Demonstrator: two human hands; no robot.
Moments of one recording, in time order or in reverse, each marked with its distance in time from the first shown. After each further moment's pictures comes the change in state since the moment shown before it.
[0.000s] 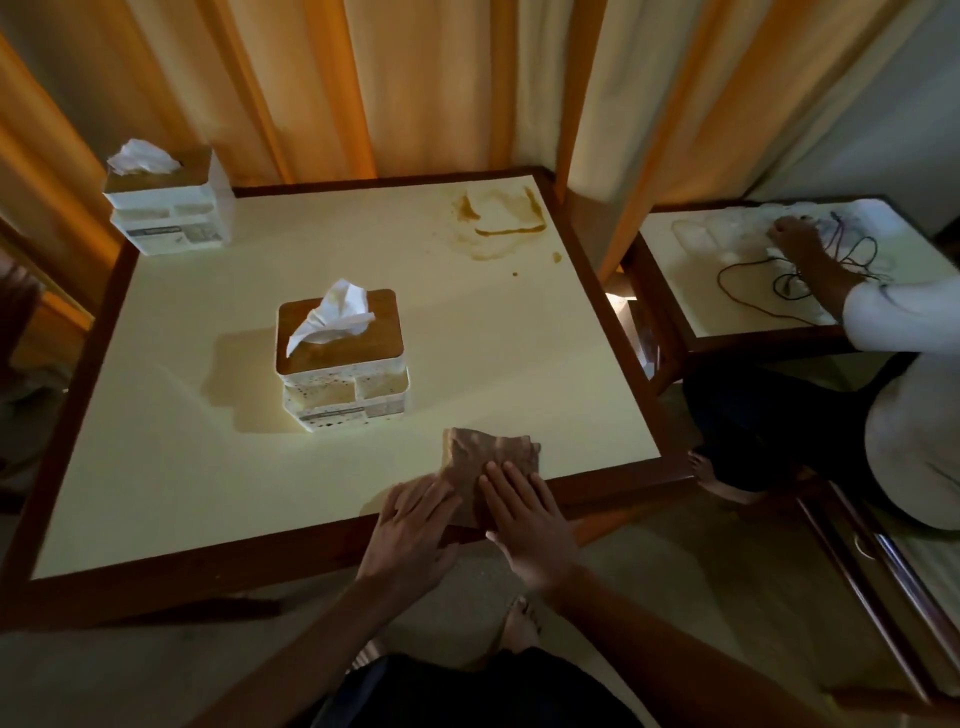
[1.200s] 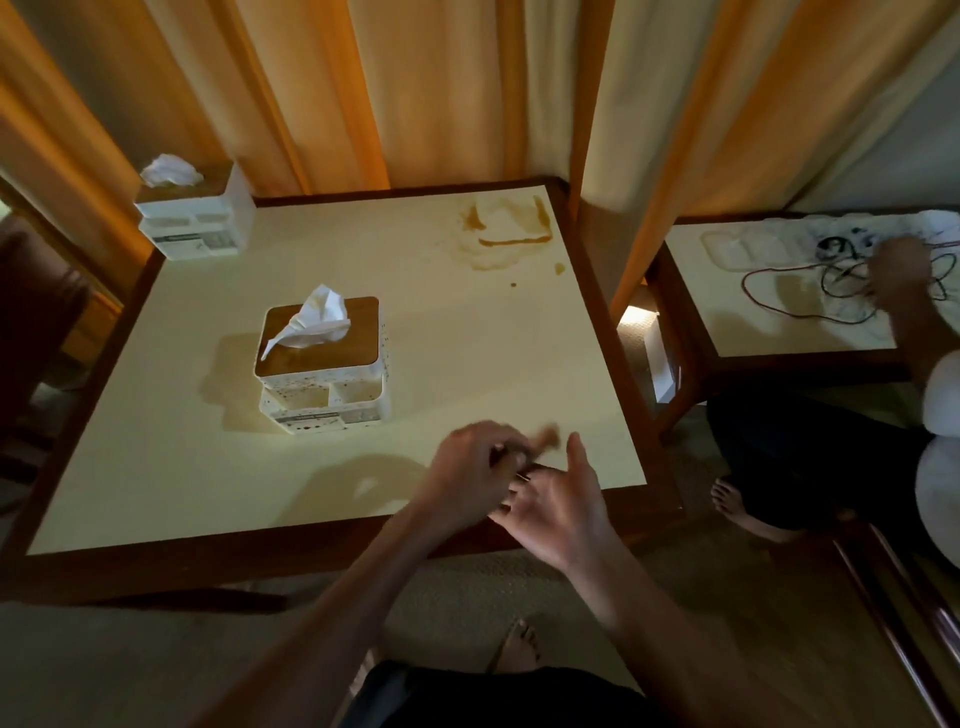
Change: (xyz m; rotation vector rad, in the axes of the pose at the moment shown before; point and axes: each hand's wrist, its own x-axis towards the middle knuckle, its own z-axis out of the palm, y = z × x) left_hand 0.107 0.117 -0.086 -0.516 0.163 -0.180; right_hand 0.013 0.048 -0.106 2.543 -0.139 0.905
